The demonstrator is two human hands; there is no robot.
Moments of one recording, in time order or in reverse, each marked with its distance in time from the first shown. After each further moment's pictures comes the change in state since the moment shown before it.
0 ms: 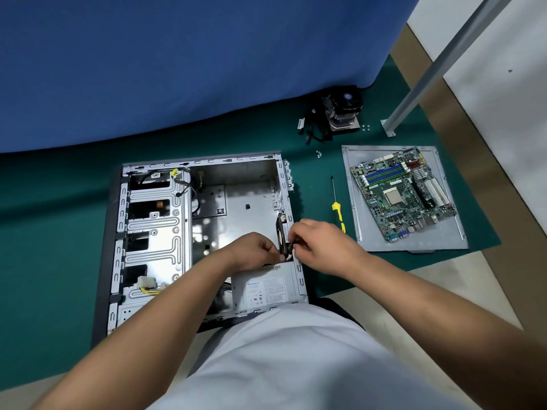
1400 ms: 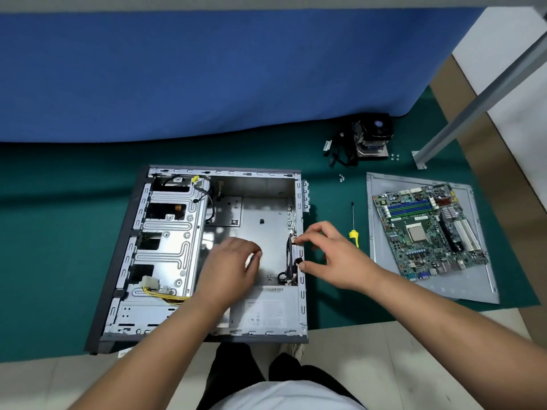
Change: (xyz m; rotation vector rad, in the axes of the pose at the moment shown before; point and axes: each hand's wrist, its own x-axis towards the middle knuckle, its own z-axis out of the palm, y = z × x) left_hand -0.036 -0.030 0.012 0.438 0.811 0.228; right_hand 0.019 0.040 -0.008 0.226 -0.059 -0.038
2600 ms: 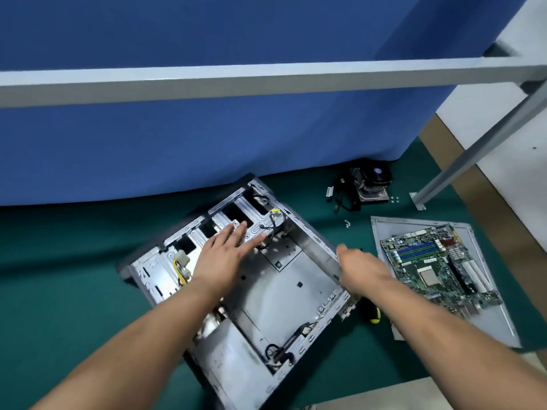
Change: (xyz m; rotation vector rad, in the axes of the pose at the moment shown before) left_hand 0.129 -0.088 -0.046 0.412 -0.208 0.079; right_hand 0.093 -0.004 -0.040 -0.569 -0.015 0.488
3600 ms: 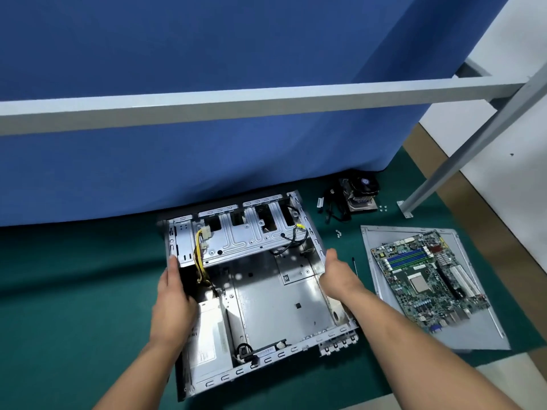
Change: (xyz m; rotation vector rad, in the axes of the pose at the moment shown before) left_hand -0.065 -0.025 0.018 -0.742 0.226 -0.606; right_hand 0.002 -0.025 -0.007 0.520 -0.086 0.230
